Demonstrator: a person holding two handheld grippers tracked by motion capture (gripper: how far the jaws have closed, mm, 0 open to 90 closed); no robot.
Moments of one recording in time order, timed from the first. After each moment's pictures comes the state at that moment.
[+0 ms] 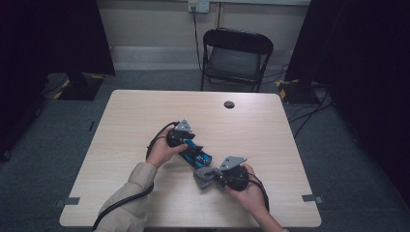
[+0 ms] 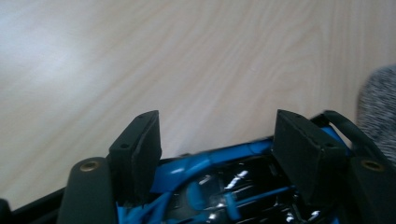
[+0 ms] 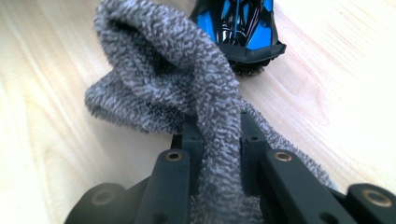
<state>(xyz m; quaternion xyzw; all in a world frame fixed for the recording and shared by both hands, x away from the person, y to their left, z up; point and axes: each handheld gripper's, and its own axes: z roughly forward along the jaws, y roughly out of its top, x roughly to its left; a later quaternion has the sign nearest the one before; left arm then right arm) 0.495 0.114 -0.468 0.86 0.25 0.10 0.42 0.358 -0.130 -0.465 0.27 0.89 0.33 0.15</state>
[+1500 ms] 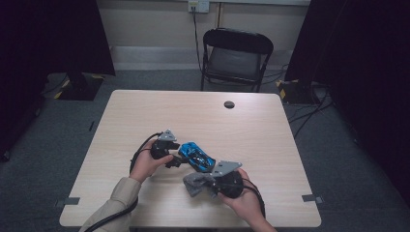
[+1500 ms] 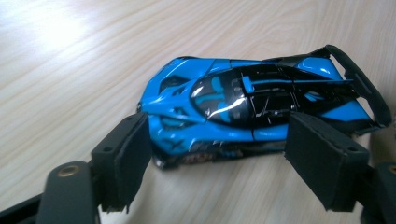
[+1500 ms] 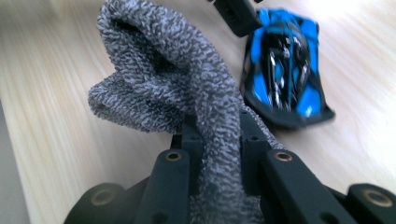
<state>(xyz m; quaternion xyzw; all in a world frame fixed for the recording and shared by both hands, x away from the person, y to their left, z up) 0.447 0.160 -0.479 0.85 0.30 0.07 0.43 0.331 -0.101 -0.439 0.24 0.89 0.36 0.13</state>
